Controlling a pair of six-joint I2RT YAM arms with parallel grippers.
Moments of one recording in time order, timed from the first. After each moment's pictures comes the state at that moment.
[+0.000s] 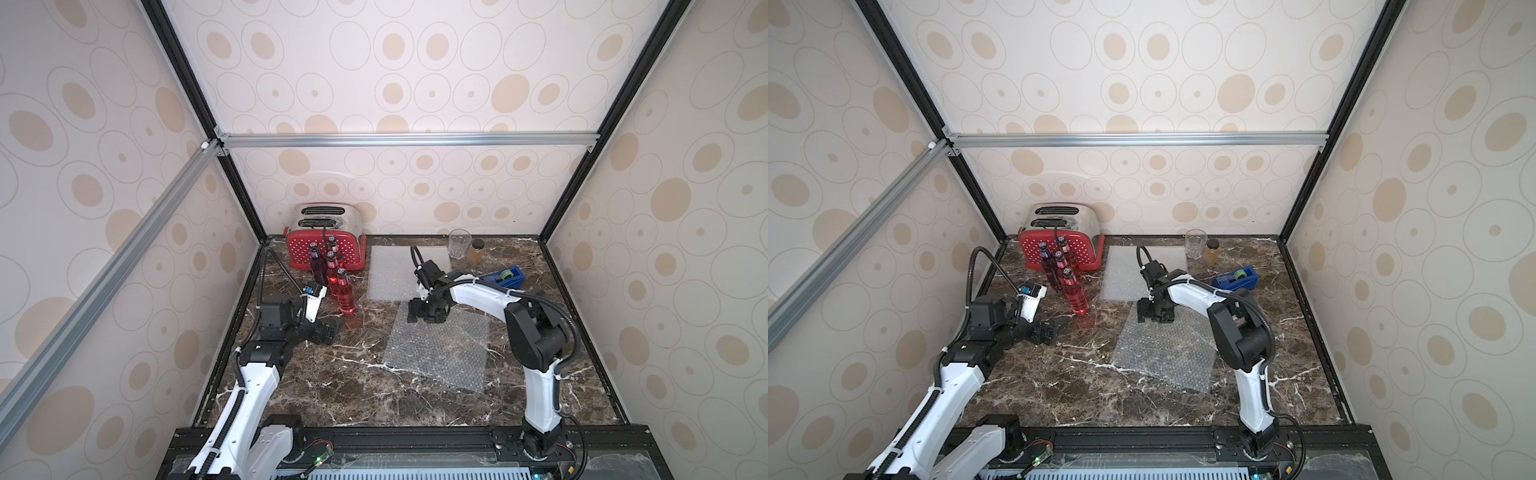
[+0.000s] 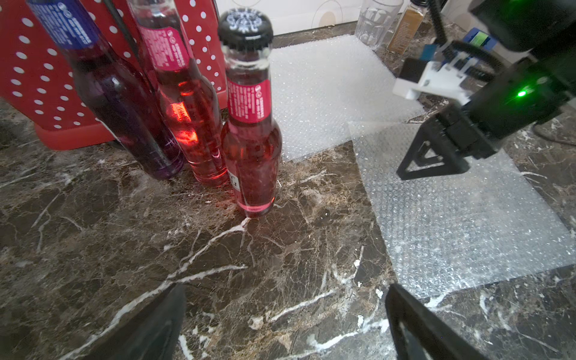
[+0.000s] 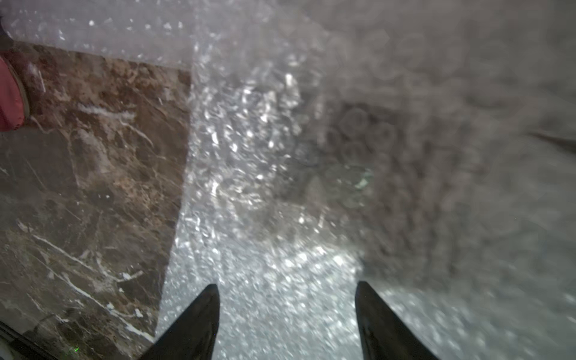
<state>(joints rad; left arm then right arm) -0.02 0.90 0.63 -0.39 0.42 0.20 0.60 2.07 1.50 -0.72 -0.24 0.51</state>
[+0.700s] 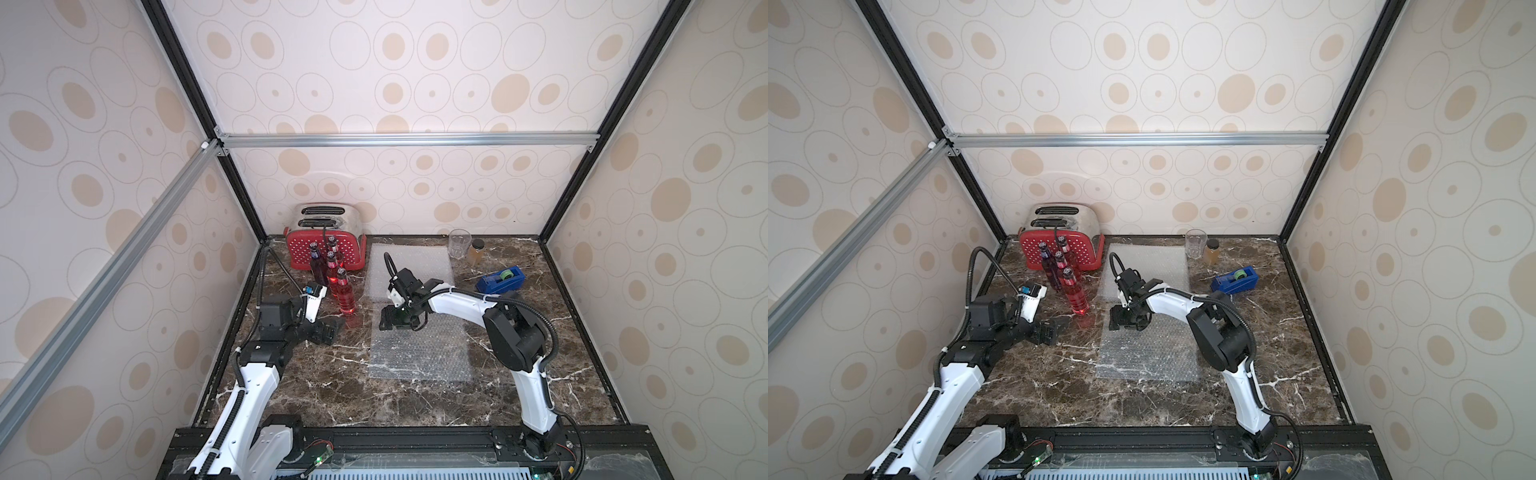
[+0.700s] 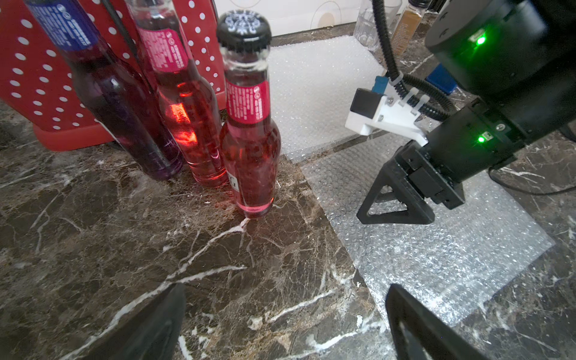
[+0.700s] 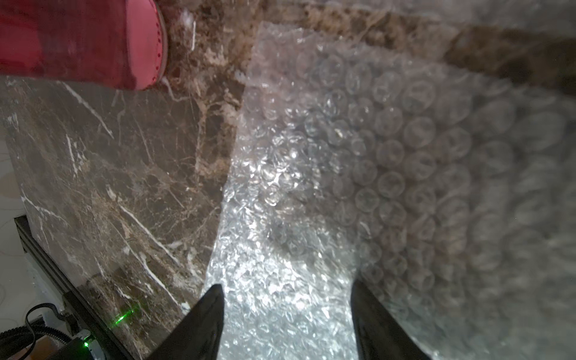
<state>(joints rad) -0.02 0.90 0.63 -0.39 0.42 0.20 0.73 2.14 1.57 -0.60 -0.34 0.54</state>
